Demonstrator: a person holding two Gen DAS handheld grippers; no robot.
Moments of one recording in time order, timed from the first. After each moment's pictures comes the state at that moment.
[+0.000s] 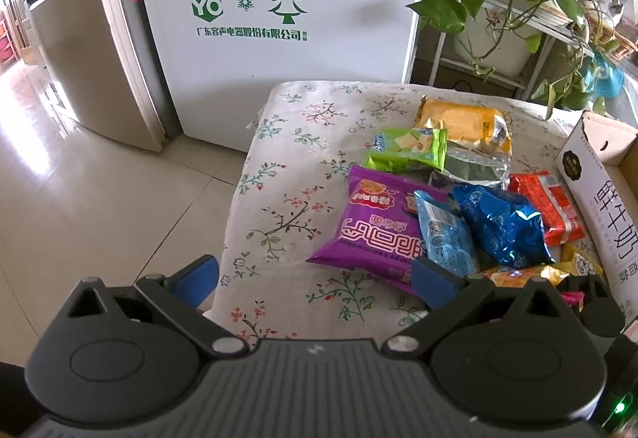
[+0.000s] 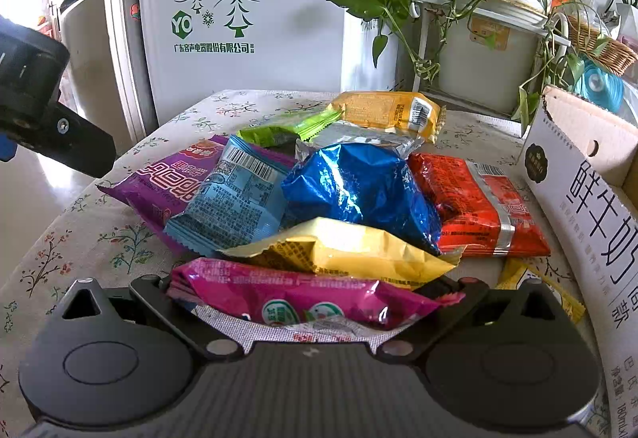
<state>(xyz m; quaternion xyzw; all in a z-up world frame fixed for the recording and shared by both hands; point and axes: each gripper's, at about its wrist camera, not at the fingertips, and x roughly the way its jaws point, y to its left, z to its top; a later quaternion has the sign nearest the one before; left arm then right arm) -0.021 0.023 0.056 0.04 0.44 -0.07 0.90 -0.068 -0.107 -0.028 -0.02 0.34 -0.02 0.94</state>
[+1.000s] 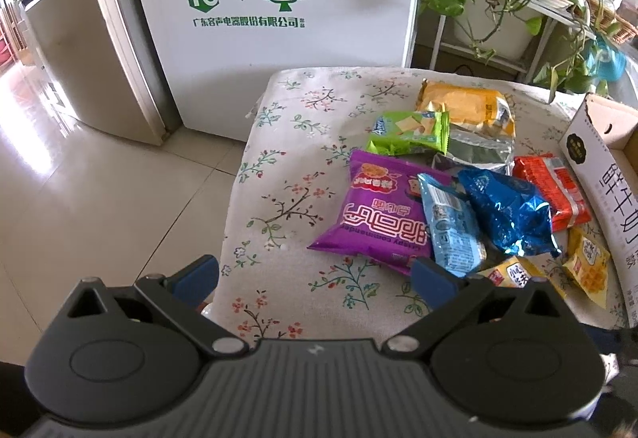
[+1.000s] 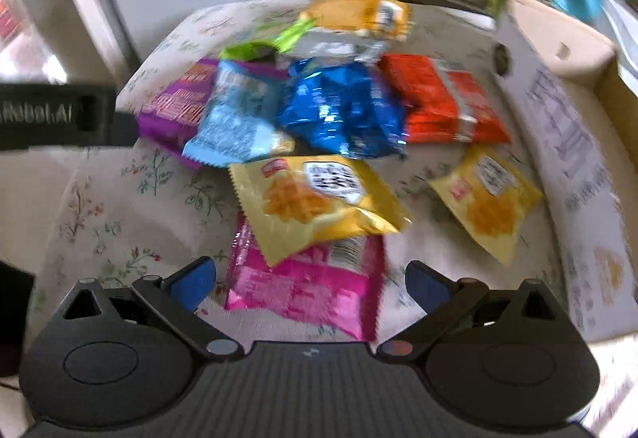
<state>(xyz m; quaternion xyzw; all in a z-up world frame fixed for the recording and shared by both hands) -0.021 0.020 0.051 0.06 0.45 -0.07 0.89 -0.092 -0.108 0.014 0.06 0.50 -0.07 0.86</state>
